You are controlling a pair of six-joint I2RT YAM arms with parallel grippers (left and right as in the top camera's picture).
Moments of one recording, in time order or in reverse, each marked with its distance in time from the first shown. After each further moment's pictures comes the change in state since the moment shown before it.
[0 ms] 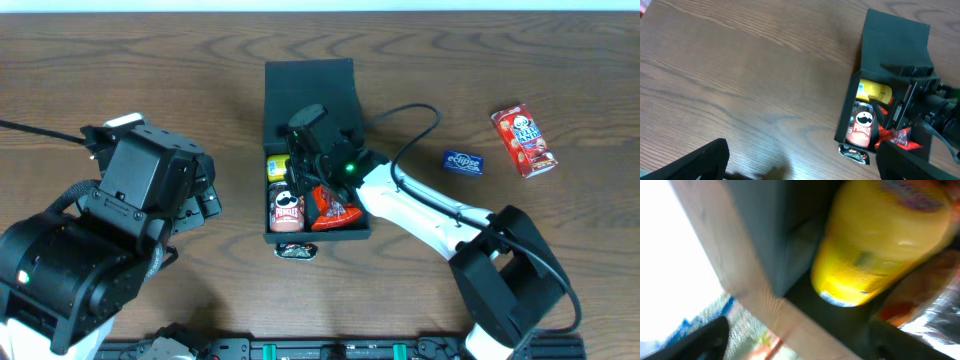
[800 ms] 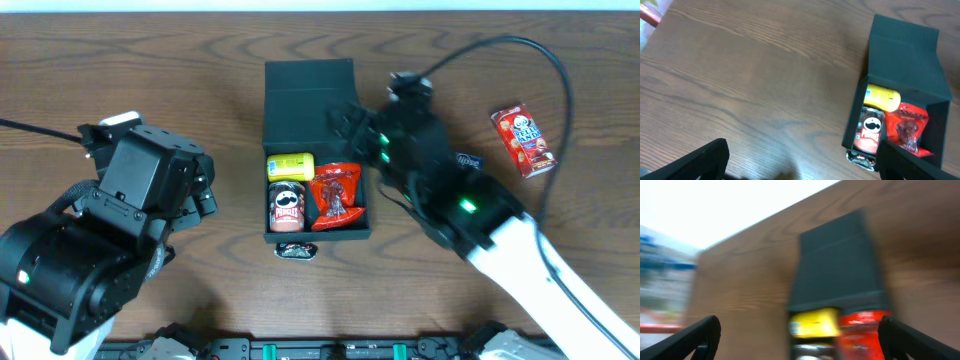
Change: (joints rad) left arm 0.000 0.000 0.000 0.000 -0.051 0.015; right arm -0.071 -0.589 0.008 -0.436 0.321 -1.125
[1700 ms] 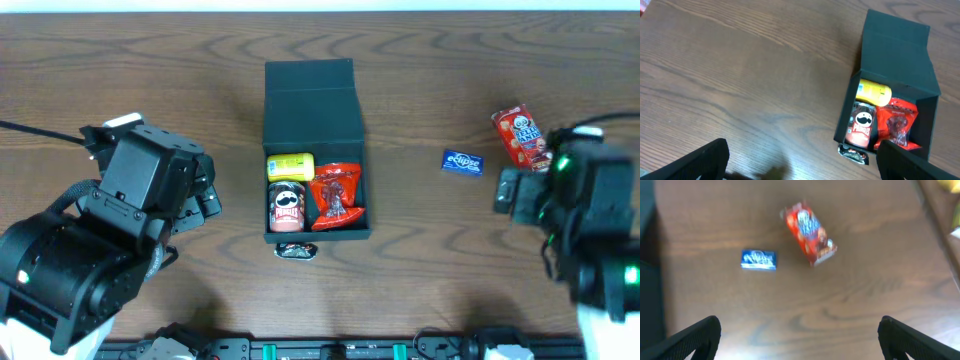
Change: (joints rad) left arm 0.000 0.000 0.000 0.002 0.051 -0.024; right arm -0.675 -0.270 0.014 -0.589 0.018 -0.777
